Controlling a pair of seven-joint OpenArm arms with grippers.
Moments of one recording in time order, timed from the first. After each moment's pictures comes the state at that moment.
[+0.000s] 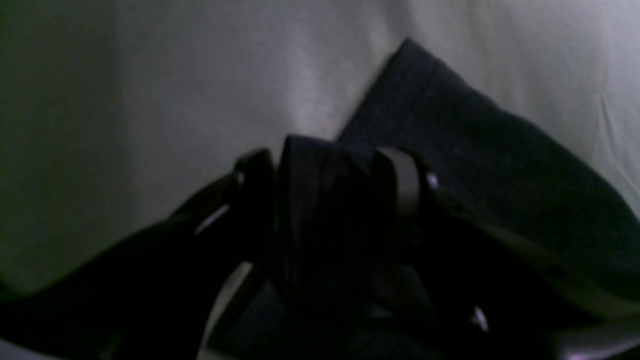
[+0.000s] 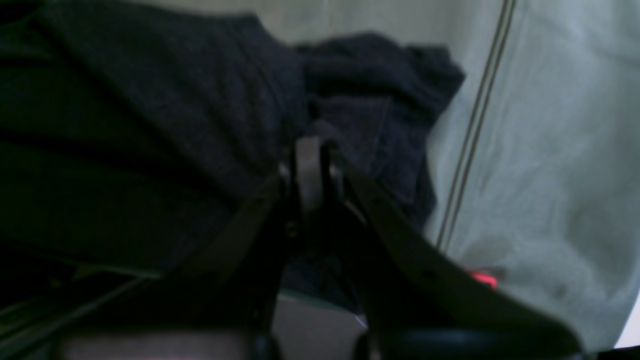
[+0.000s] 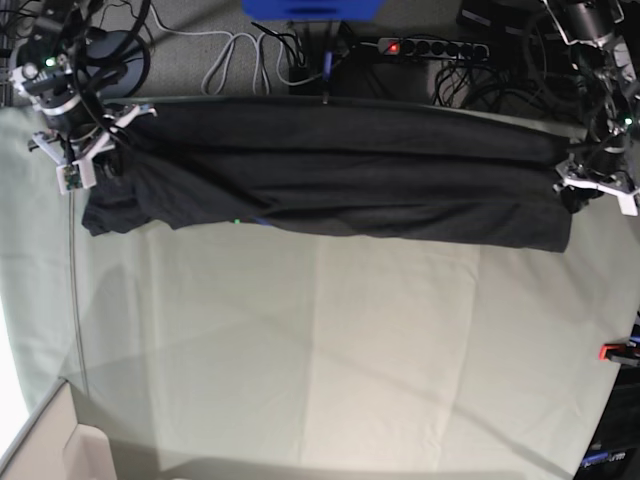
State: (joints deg) left arm 7.6 -15.7 -34.3 64.5 -25.3 -20.3 21.4; right arm -25.2 -0.9 33.8 104.2 -0.8 39.6 -30.2
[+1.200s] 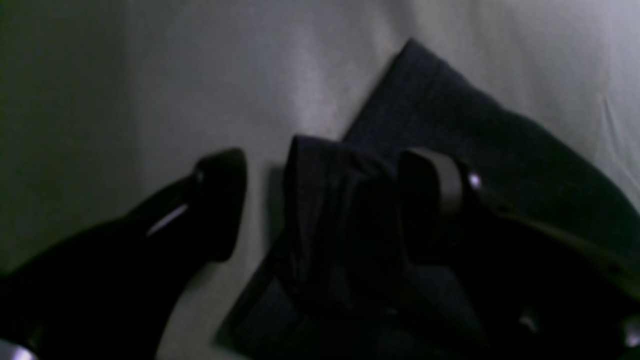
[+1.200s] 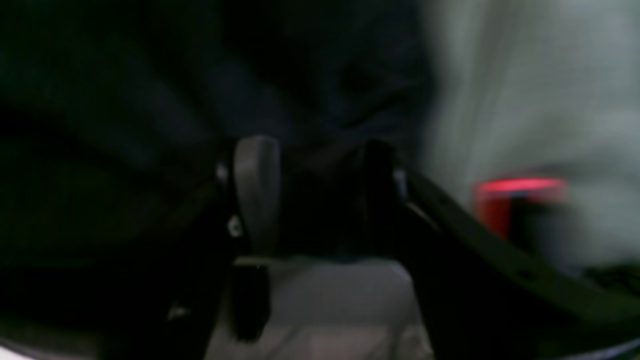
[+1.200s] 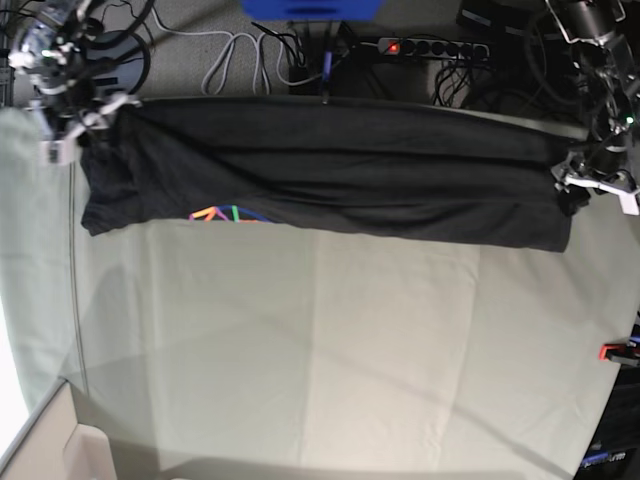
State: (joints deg) left arm 8.3 -15.8 -34.3 65.6 -25.2 -20.3 21.5; right arm -22.1 -3.3 45.1 93.6 0.5 39.5 -29.7
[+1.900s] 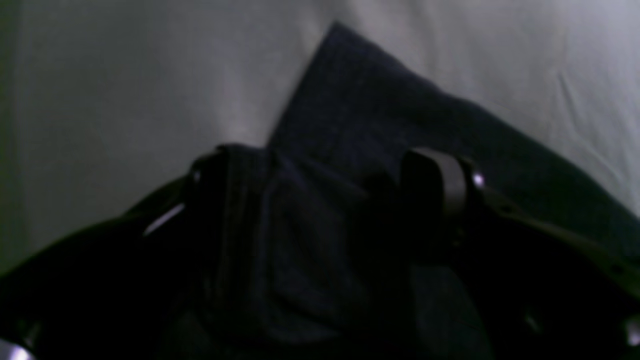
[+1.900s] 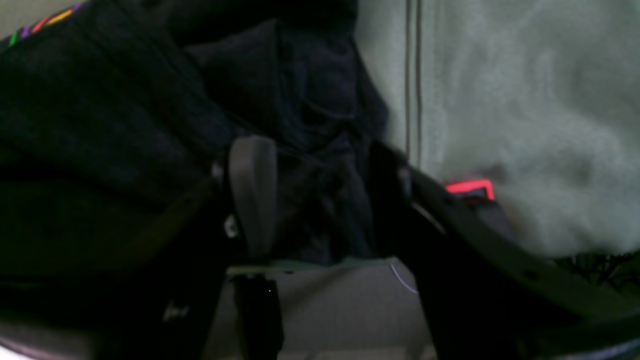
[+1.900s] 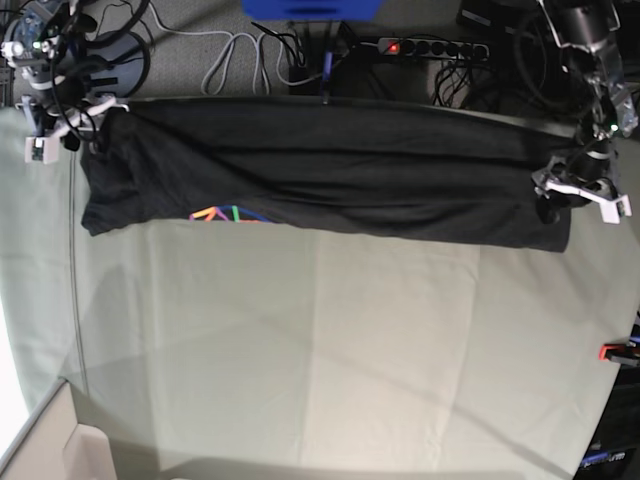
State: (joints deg) left arm 6.0 -16.2 -28.0 60.0 -26.0 -20.9 17.2; right arm -22.9 -3.9 46.7 95.4 4.7 39.5 -30.0
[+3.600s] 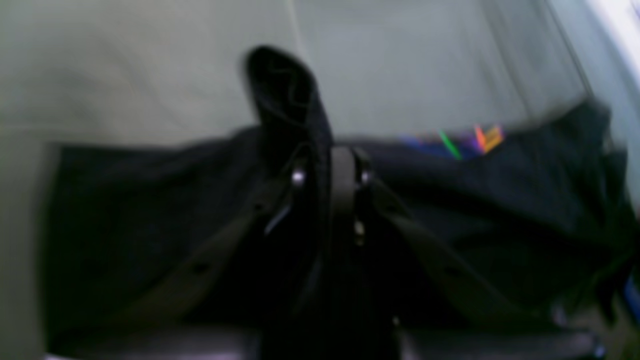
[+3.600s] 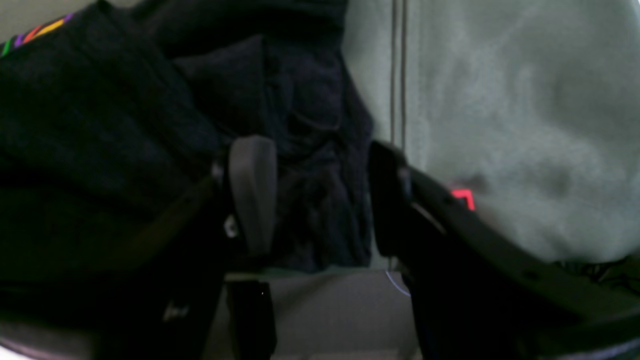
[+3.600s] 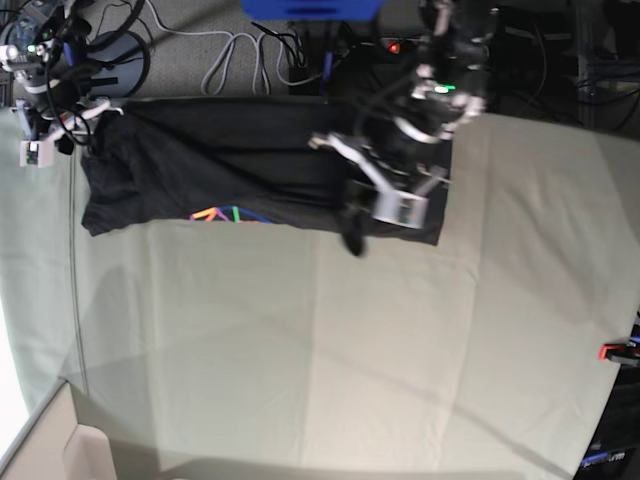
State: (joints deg) left arm 19.1 0.2 10.9 95.9 -8.8 -13.4 21.8; right arm -22.4 -2.8 46.9 95.4 4.7 39.5 -30.2
